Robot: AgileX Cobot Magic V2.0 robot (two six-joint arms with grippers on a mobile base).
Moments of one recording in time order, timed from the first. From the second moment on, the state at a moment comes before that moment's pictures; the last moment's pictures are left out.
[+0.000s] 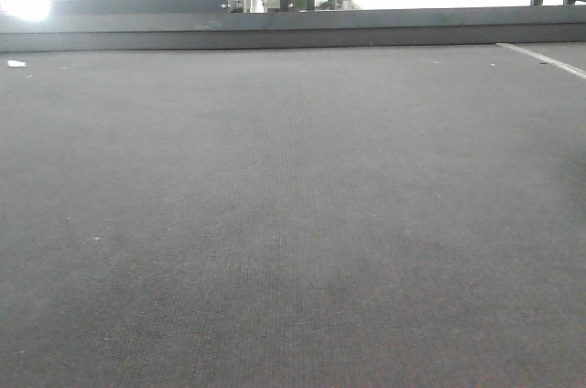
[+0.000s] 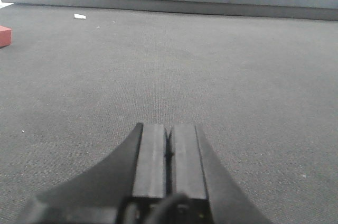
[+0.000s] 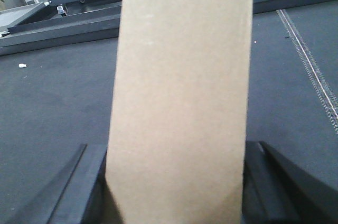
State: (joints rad) left arm -0.08 -0.01 0.03 -0.08 0.10 0.05; right arm 0.36 0.30 -0.84 -0.23 0.83 0.49
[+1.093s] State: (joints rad) left arm -0.08 -0.01 0.03 -0.08 0.10 0.05; right arm 0.36 0.30 -0.84 -0.23 0.84 0.48
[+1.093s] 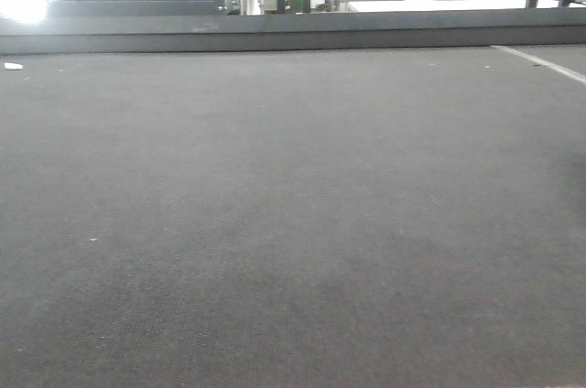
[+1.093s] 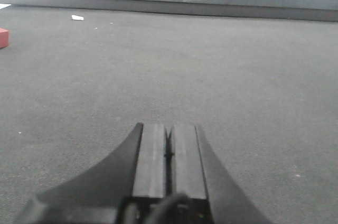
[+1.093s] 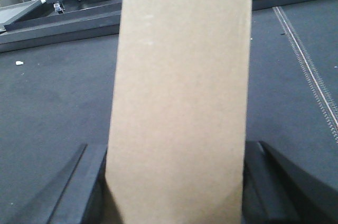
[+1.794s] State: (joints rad) left arm -0.08 -0.01 0.03 -0.08 0.10 0.05; right arm 0.36 0.30 -0.84 -0.23 0.84 0.48
